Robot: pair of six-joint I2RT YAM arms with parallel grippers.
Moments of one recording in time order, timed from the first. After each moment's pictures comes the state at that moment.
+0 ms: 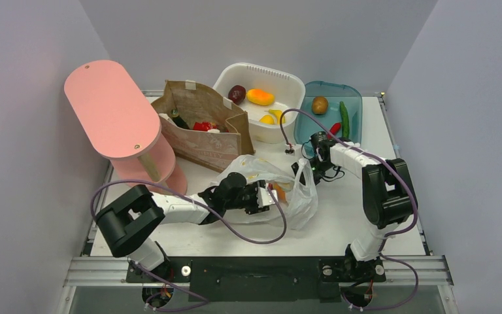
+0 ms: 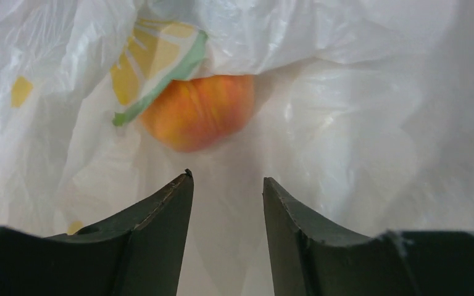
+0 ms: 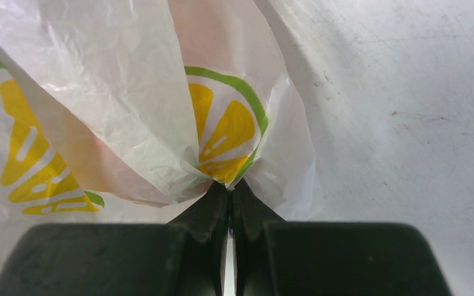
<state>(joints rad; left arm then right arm) -0.93 1.55 0.60 0.48 0.29 0.47 0.27 1.74 1.07 -0.77 -0.57 -0.40</state>
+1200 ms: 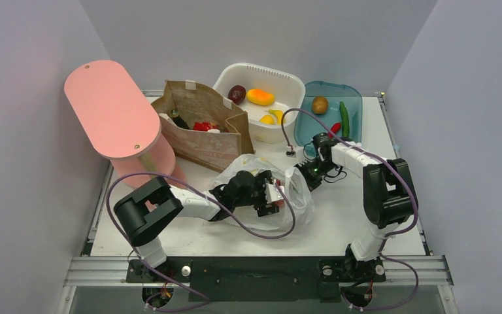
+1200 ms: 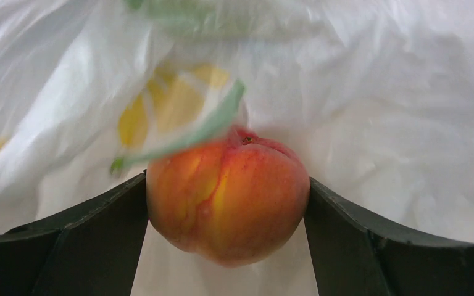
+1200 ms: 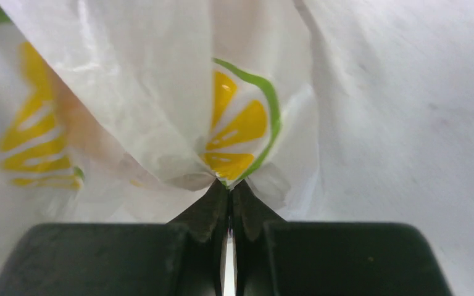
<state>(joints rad) -0.96 1.75 0.72 0.60 0.22 0.43 0.28 1.74 1.08 -0.83 -0.63 -0.46</state>
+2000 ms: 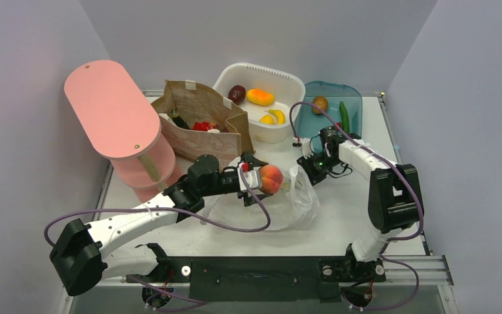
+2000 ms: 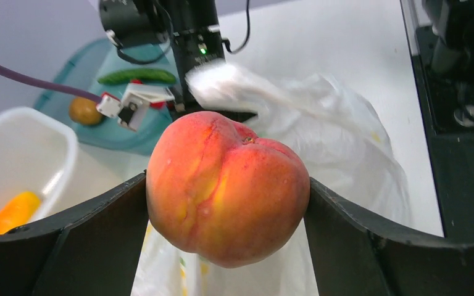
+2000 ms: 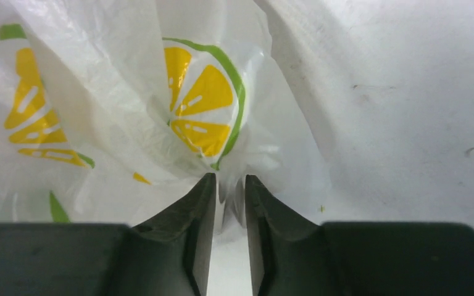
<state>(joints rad) -0.87 1.16 0.72 0.28 0.47 0.39 0.20 1.70 1.10 -0.84 -0.59 -0.42</state>
